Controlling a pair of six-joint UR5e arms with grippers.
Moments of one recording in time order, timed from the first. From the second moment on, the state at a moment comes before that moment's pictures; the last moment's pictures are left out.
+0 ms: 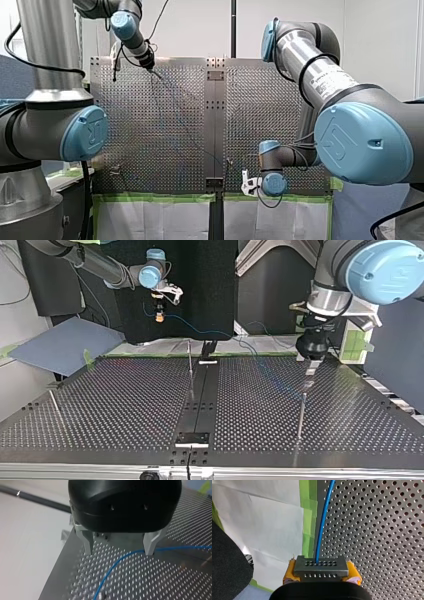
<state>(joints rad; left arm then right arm) -0.09 -1.37 -1.74 -3.39 -1.58 -1.70 2.07 -0.67 1.90 -0.87 1.78 1.57</state>
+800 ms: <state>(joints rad) -0.16 -1.48 -1.74 -3.18 -1.51 -1.50 2.06 -0.67 1.90 -0.86 1.78 1.58</state>
